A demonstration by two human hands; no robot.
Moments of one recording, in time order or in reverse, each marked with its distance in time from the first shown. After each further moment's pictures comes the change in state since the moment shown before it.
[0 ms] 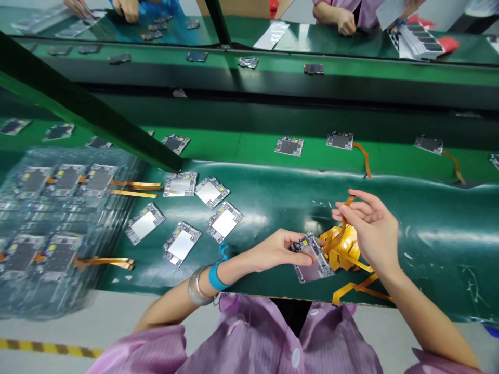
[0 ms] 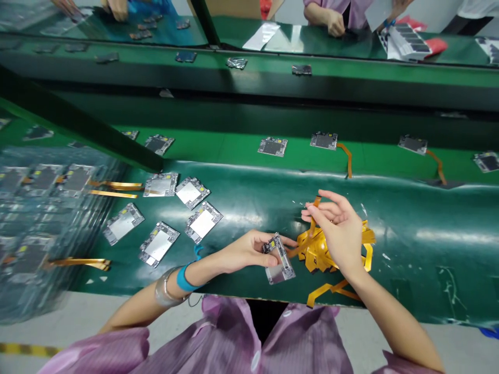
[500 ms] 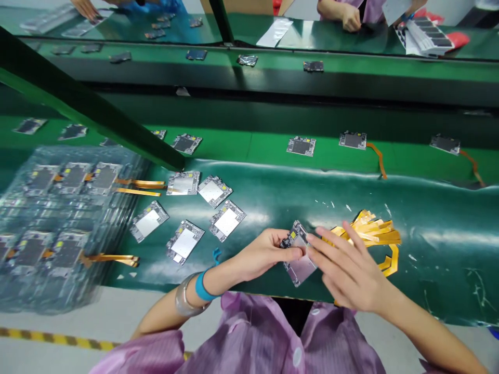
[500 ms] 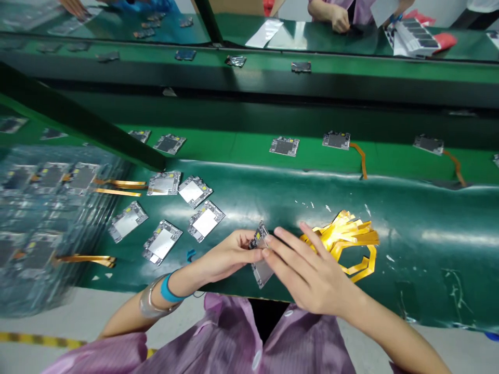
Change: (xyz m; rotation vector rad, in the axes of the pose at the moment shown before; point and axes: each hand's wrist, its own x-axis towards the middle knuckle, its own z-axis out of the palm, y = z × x) left_hand -0.022 0.006 0.003 -0.229 0.184 0.030; right_hand -0.041 0.009 -0.006 -0.850 -0.561 -1.053
